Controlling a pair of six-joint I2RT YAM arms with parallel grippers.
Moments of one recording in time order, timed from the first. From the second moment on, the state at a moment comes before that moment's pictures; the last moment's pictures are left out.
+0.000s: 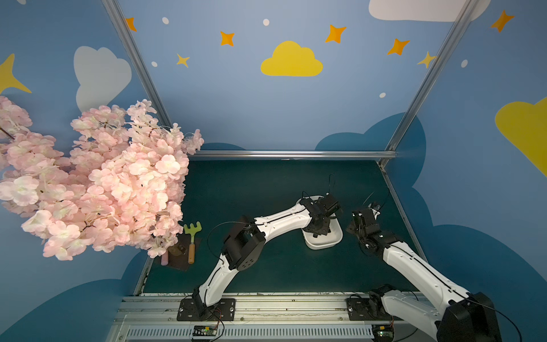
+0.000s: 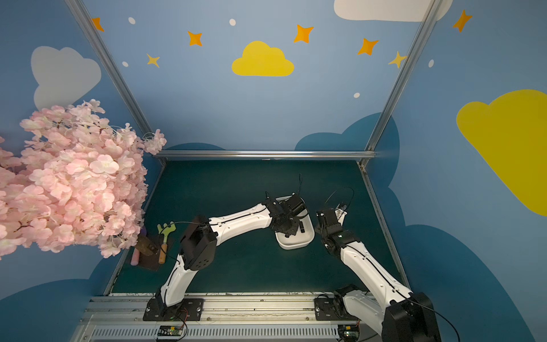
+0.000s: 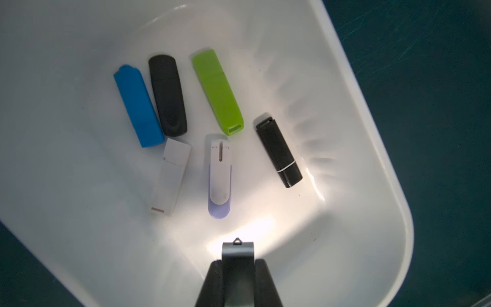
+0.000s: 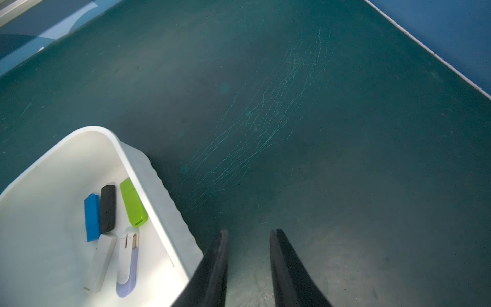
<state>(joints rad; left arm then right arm) -0.99 2.20 1.87 -0.87 -0.07 -0.64 0.39 1.05 0.62 -0.46 0.45 0.75</state>
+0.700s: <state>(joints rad) -1.03 2.20 1.78 -0.90 -0.12 -0.68 0.39 1.08 0.62 -0.46 0.43 0.76</state>
